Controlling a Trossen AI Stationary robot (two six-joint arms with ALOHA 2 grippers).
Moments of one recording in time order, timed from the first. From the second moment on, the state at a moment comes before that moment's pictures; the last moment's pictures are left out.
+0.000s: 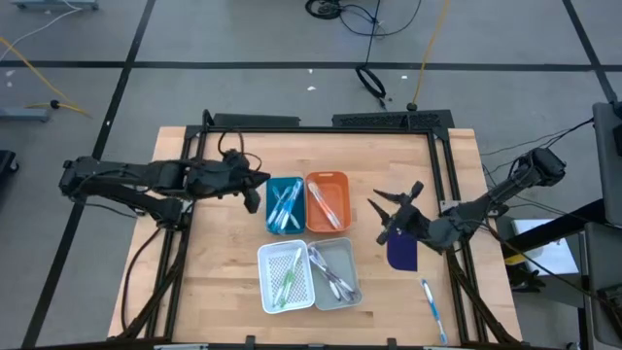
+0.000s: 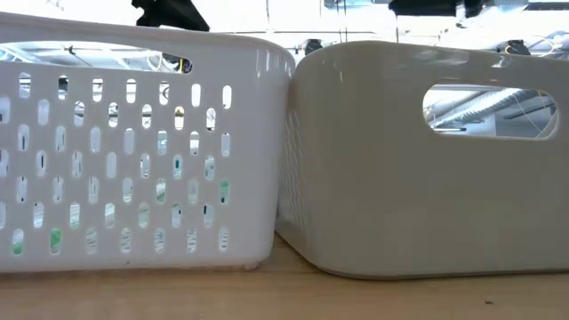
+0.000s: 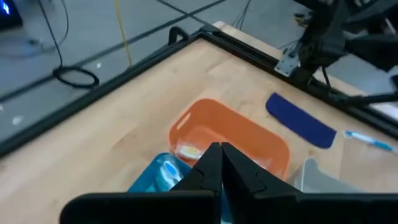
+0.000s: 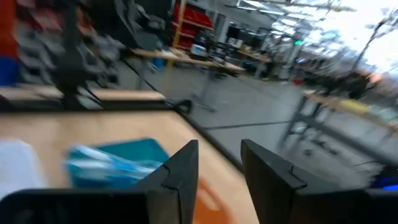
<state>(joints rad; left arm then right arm) -0.05 1.03 0.99 -0.47 -0.42 -0.50 0.53 1.07 0.67 0.38 1.18 -0.20</state>
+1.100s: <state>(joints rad) -0.12 0.89 0.77 -0.23 -0.39 -0.45 0.81 1.07 0.67 -0.14 -0.20 1.40</state>
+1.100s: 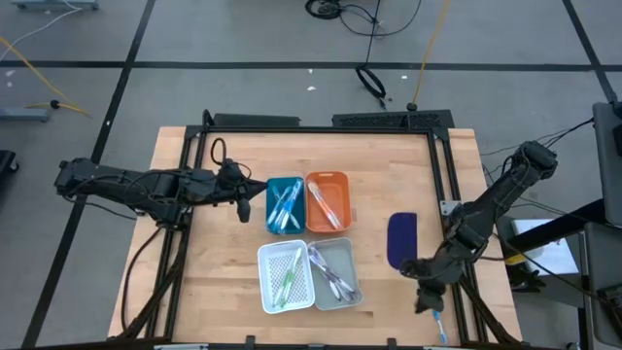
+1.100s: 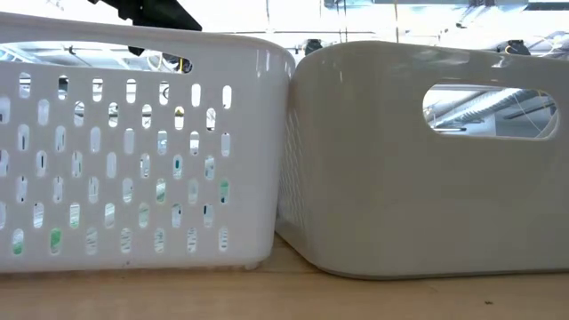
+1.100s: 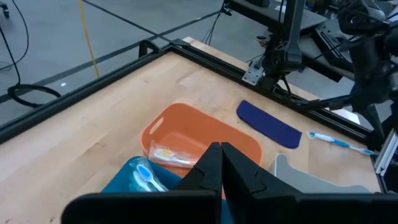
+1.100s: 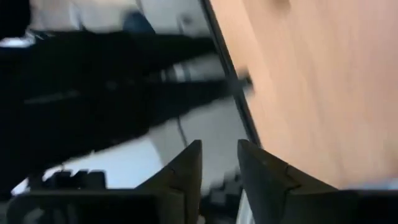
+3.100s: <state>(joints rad) -0.12 0.89 0.77 -0.23 -0.40 -0.42 0.94 1.16 0.90 -0.77 -0.23 2.03</state>
